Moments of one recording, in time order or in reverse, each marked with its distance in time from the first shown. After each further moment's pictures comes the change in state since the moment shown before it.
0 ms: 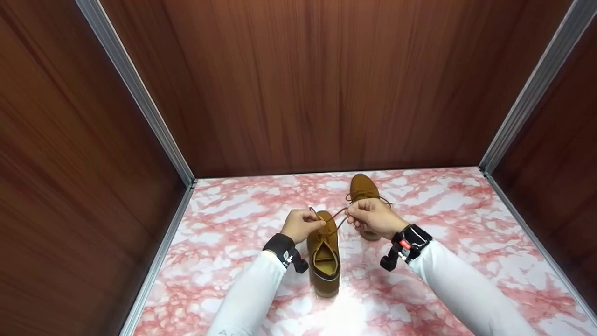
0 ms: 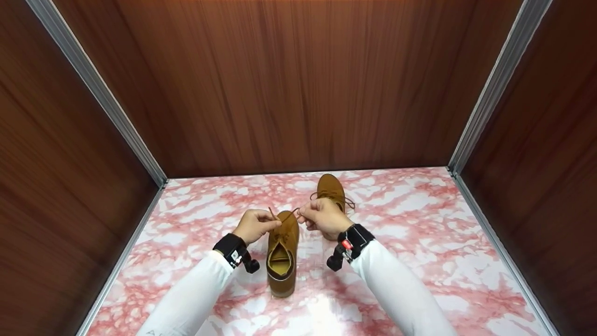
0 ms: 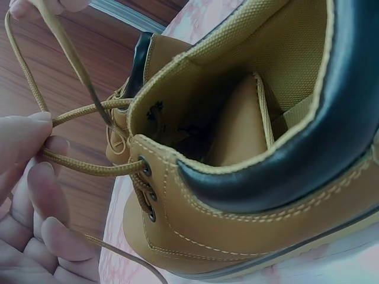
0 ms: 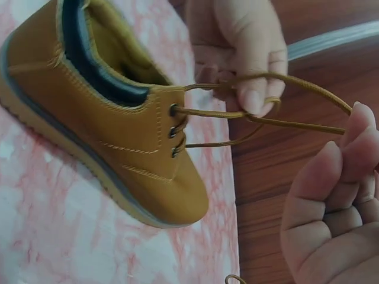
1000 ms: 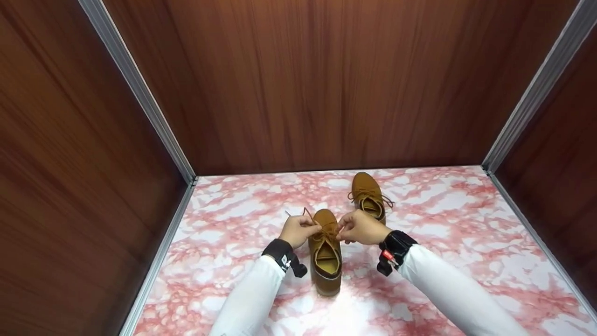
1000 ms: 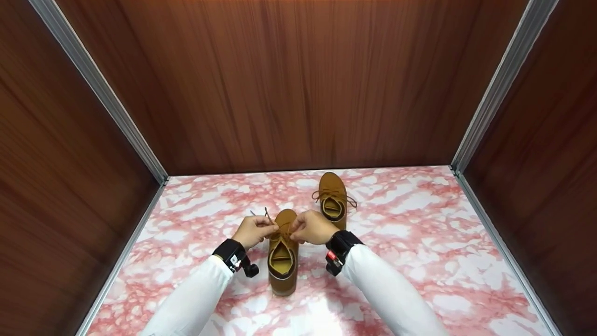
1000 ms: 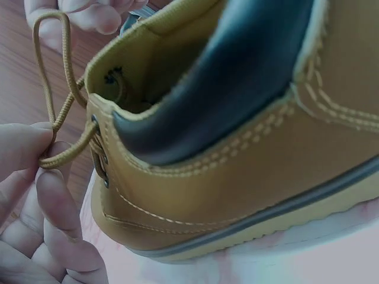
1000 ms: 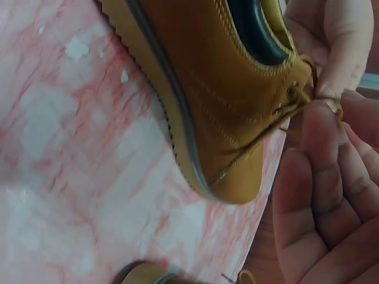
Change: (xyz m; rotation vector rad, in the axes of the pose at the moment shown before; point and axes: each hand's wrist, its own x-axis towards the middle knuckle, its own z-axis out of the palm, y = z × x) left_hand -0.009 -0.028 0.004 -0.066 -0.010 -0.115; right_hand 0.015 0.030 0.024 -0.651 -0.076 -0.162
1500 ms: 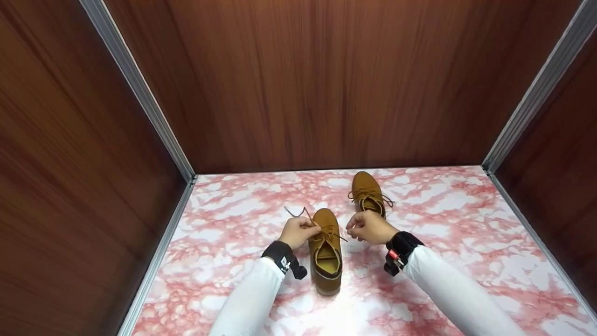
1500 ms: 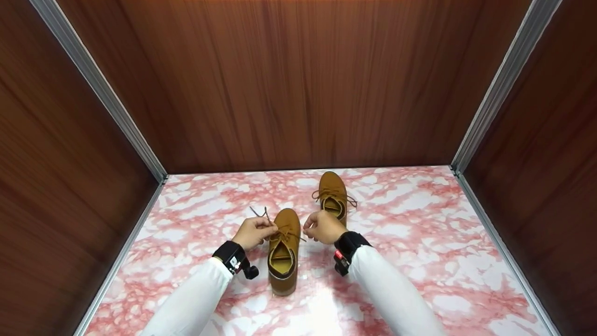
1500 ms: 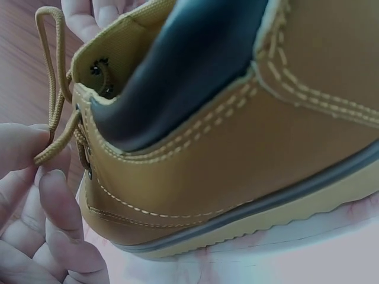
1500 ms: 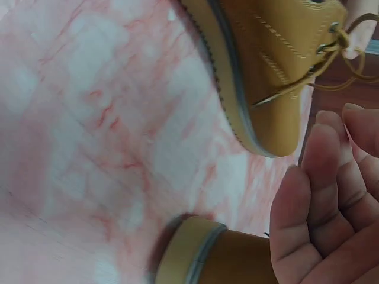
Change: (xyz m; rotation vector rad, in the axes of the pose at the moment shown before) left_hand -0.003 -0.007 0.001 -0.062 -0.021 -0.037; right_hand -0.003 0.029 -0.007 -0.020 0.066 0.092
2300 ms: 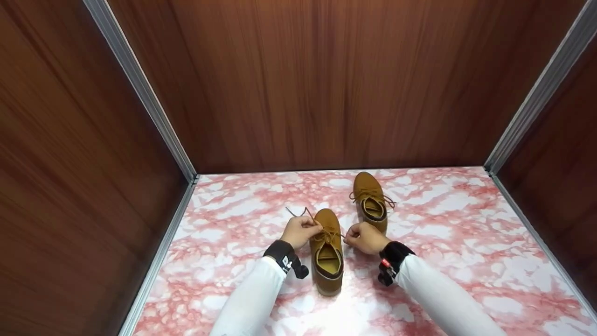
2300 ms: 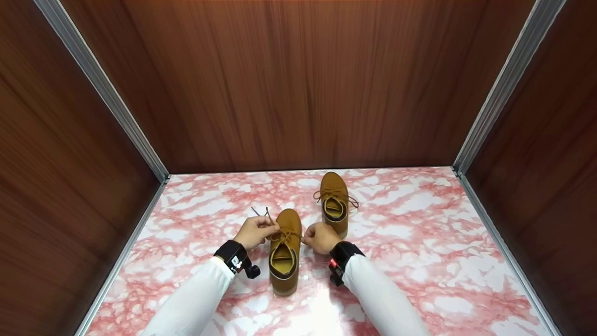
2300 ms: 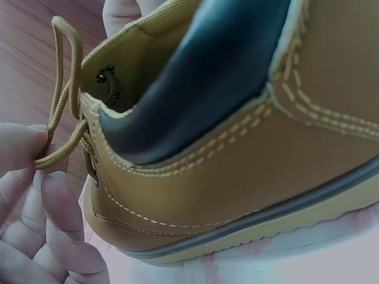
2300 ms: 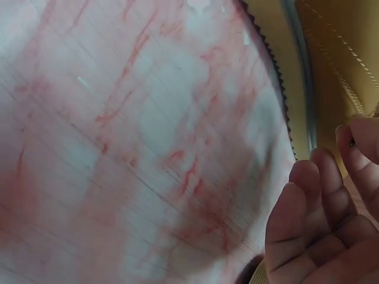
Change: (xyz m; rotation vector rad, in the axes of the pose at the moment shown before) left_hand -0.002 0.005 0.000 0.008 0.009 0.022; right_hand 0.003 0.022 0.035 -0.098 0.072 -0.027
